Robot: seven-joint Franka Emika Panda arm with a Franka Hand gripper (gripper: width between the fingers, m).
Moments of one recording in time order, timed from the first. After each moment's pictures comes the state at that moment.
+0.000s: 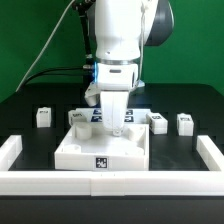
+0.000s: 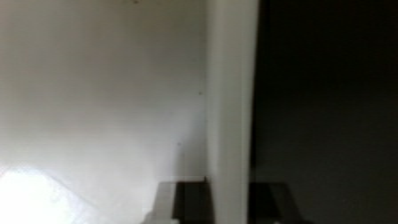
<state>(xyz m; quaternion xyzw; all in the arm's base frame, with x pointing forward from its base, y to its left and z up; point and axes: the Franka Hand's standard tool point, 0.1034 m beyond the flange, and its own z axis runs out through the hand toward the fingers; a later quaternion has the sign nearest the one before) 0.440 -0.009 0.008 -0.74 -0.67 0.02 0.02</state>
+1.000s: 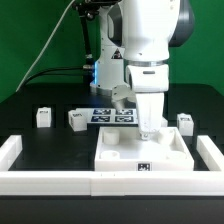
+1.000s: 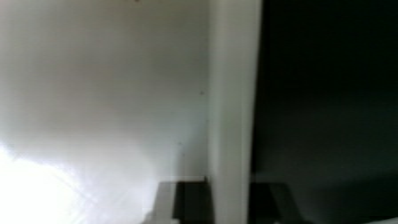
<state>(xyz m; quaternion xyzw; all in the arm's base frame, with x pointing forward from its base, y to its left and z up) 0.460 0.046 0.007 -0.71 -0.71 0.00 0.02</state>
